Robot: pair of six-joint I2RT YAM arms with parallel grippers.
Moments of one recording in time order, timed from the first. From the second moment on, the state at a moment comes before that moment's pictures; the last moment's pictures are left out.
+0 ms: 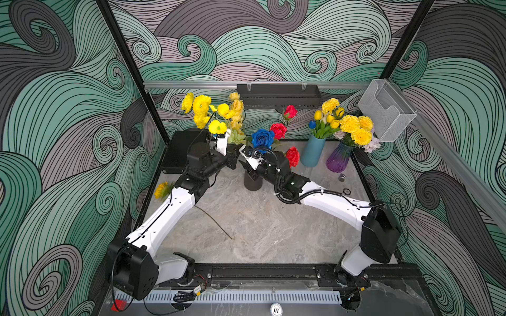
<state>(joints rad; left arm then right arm) -0.37 1.24 1.07 0.12 0.37 -0.22 0.84 1.63 1.25 0.19 0.06 -0.33</state>
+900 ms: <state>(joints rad) -0.40 1.01 1.25 -0.20 0.27 -0.26 0.81 1.64 1.23 0.21 0.05 -0.29</state>
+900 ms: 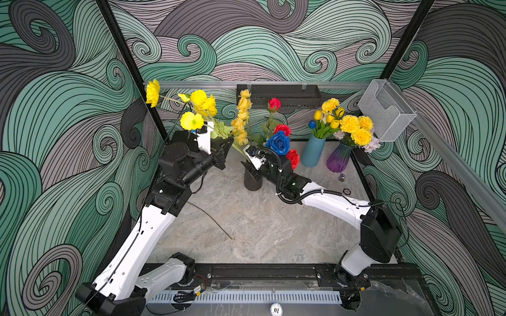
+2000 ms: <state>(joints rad) -0.40 0.79 1.28 -0.55 0.04 -0.28 0.81 1.67 1.24 0.24 0.03 -0.29</state>
